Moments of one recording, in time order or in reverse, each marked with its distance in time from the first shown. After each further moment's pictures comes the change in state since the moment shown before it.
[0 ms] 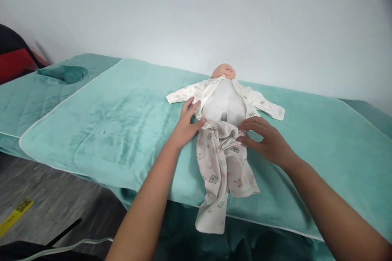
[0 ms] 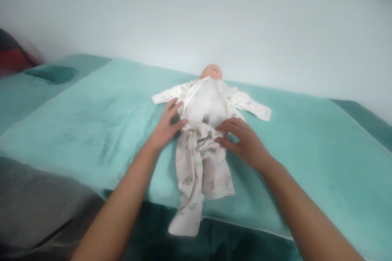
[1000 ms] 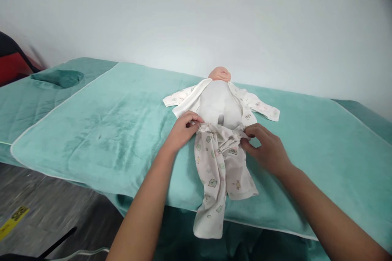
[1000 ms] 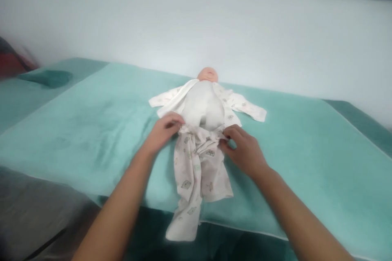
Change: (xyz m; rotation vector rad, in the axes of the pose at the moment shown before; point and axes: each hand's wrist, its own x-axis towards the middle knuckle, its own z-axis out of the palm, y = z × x) left_hand 0.001 0.021 -0.002 -0.086 -0.072 -0.004; right_hand -0.019 -0.005 0.007 -0.253 0.115 0.122
